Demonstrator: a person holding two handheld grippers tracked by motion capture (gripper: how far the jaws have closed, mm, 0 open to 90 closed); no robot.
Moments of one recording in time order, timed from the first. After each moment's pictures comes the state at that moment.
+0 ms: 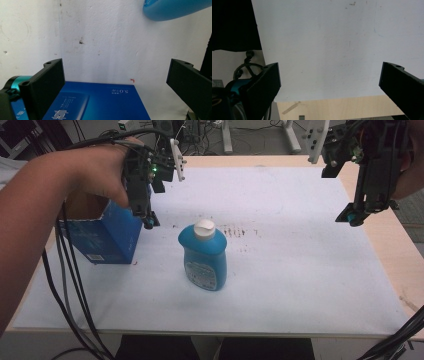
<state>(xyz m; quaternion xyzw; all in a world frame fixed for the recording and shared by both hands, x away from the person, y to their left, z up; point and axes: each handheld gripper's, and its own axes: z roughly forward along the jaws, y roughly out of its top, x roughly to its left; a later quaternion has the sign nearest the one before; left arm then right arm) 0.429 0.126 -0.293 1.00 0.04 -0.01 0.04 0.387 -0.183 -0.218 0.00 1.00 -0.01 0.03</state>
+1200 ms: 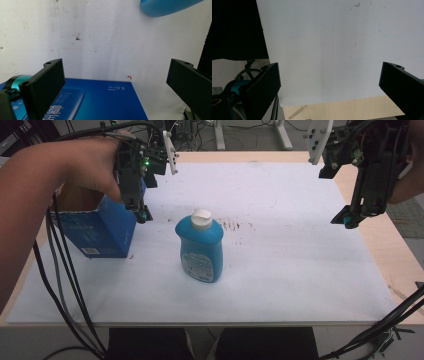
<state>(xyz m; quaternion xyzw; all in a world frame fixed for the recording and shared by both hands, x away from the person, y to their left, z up) 0.421 0.131 -0.292 1.00 0.05 -0.01 0.04 0.362 -0.188 -0.221 0.02 1.00 0.01 0.05</state>
